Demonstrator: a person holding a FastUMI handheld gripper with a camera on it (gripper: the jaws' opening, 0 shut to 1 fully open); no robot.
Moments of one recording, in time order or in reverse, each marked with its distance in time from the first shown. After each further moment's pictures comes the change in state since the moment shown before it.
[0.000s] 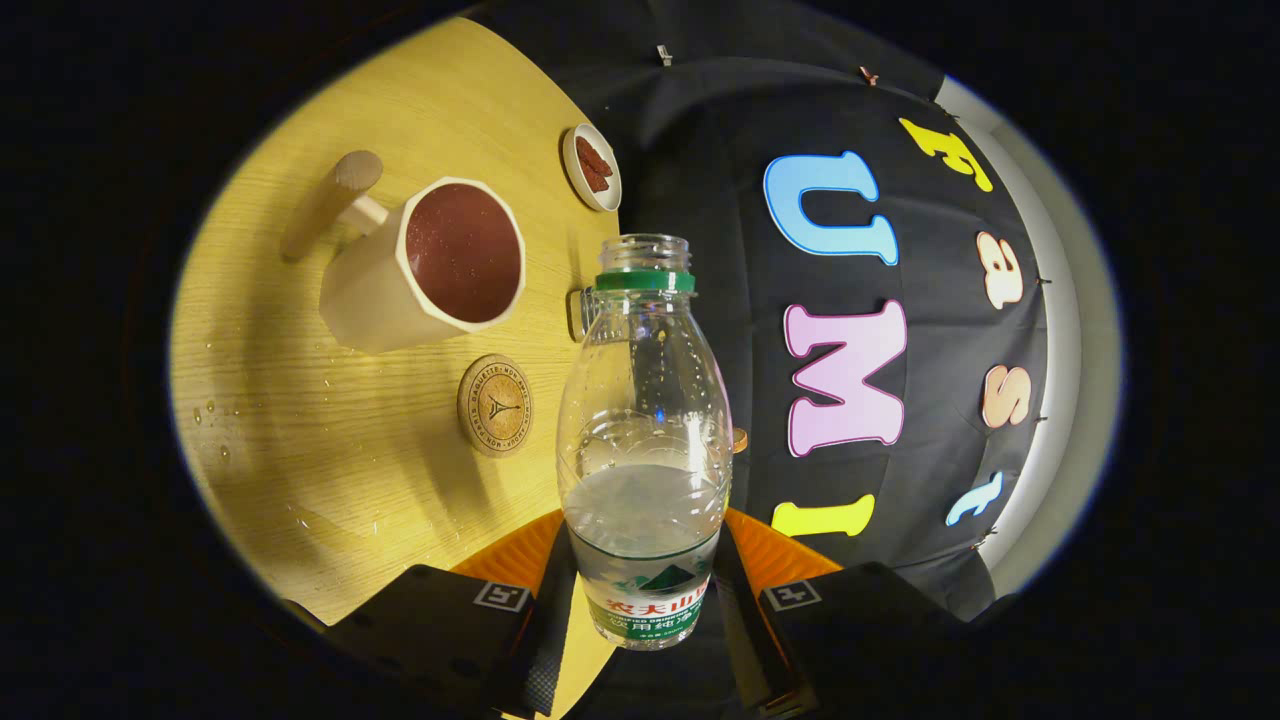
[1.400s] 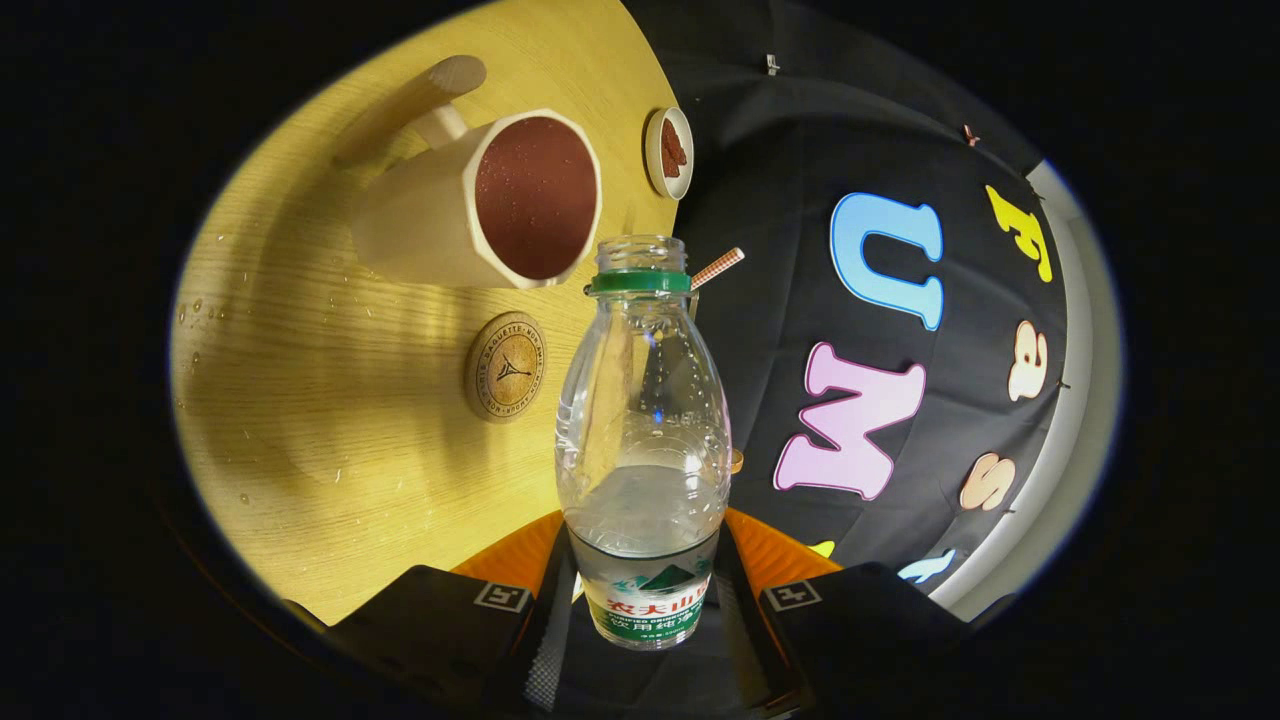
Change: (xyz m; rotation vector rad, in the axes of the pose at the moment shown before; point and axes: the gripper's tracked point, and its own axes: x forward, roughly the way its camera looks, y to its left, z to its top) arm 0.012 0.001 0.007 -0.273 0.022 0.022
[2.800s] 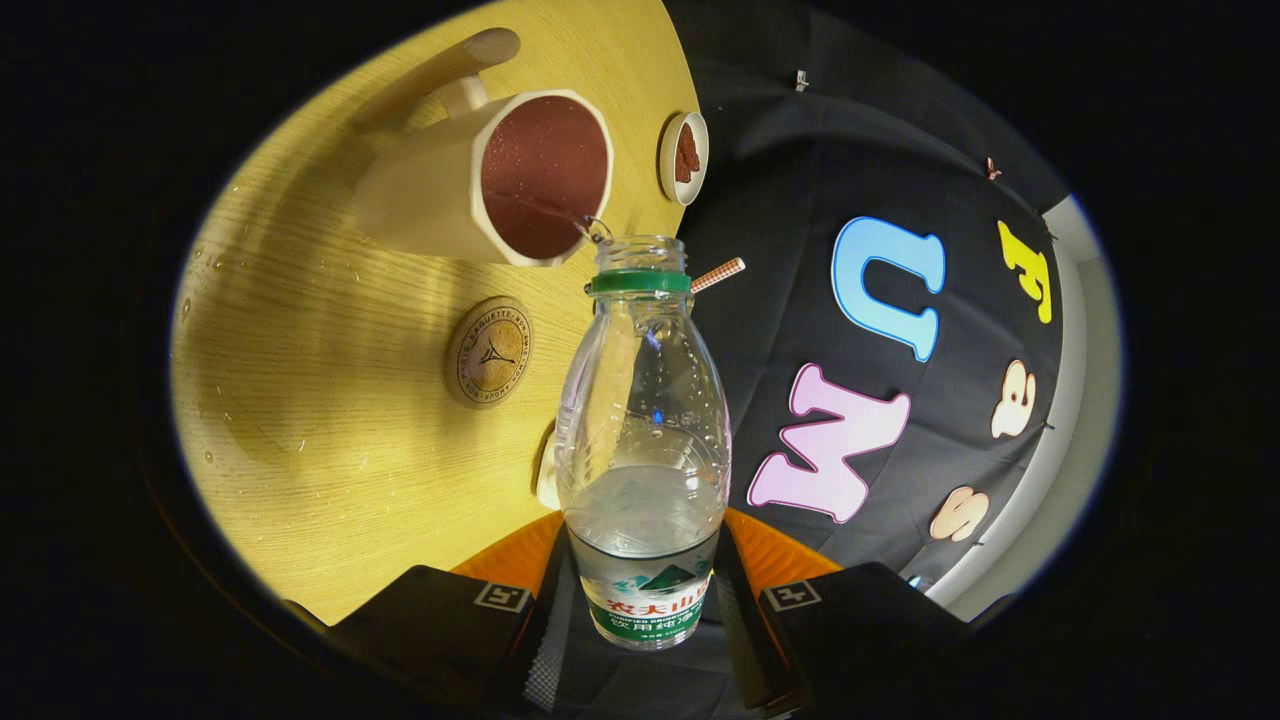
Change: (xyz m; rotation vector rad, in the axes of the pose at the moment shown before) arm 0.003 -0.012 -0.003 -0.105 -0.023 -0.030
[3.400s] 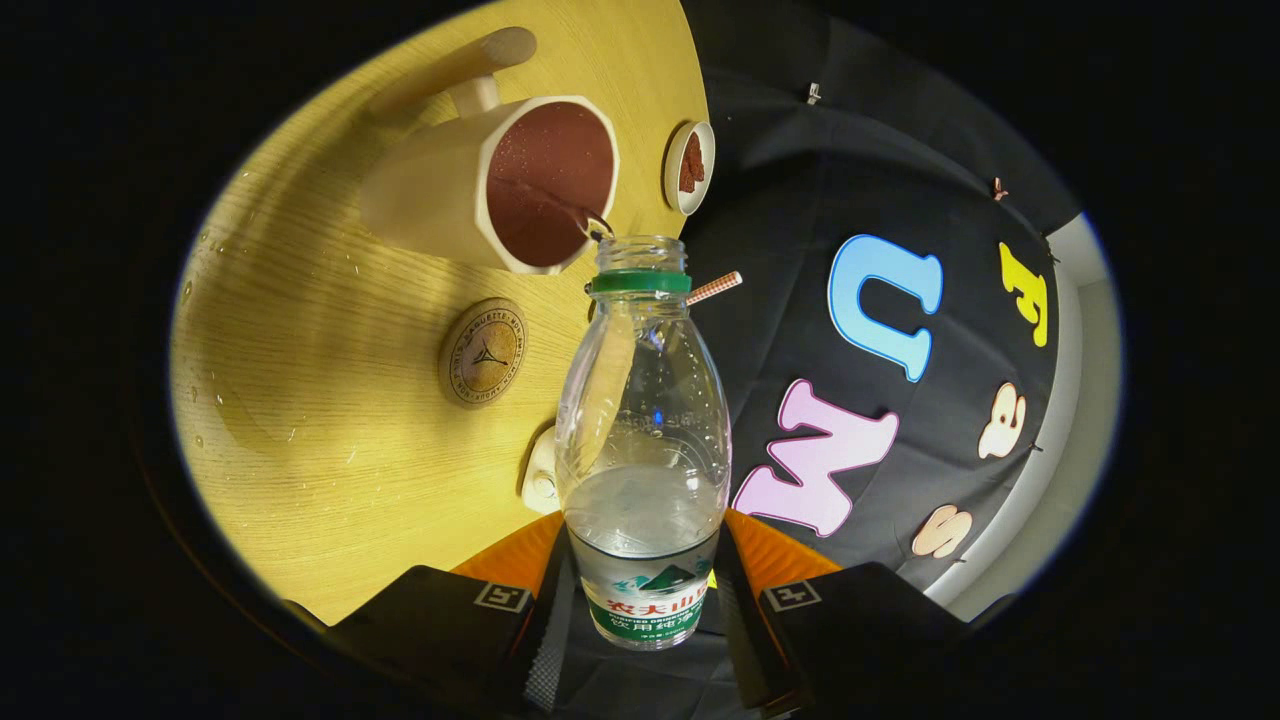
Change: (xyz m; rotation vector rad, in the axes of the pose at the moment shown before) arm -0.001 -0.006 0.004 -0.056 -0.024 -0.022
